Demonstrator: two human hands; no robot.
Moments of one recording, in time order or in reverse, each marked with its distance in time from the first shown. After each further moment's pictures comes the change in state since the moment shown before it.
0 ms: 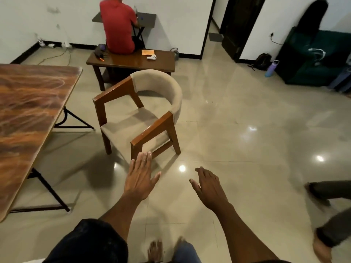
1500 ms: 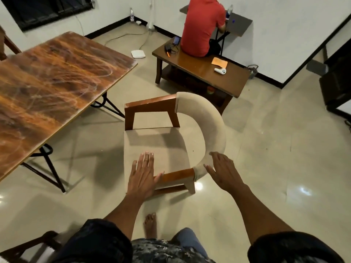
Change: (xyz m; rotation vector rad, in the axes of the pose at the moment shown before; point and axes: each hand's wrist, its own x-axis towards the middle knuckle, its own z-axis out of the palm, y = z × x) left_hand 0.341 -0.054 -0.011 -0.144 0.047 -0.552; right_hand 0.544 0.036 -0.112 -0.157 -0.157 -0.489
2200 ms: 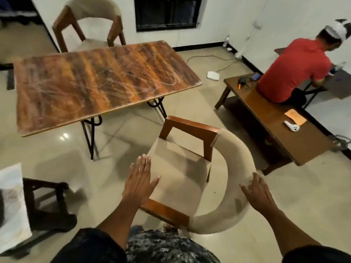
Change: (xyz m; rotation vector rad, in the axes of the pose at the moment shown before) left_hand 0.058 0.027 -0.008 -0.117 0.065 -0.565; right_hand 0.242 0.127 -0.049 0.019 -0.267 -0.019
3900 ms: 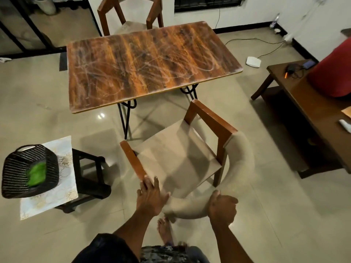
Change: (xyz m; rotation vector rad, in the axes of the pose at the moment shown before) left_hand -0.090 -0.042 0.037 -0.141 -0.343 -0.347; right_hand -0.119 -0.211 0.146 0.463 0.143 0.545
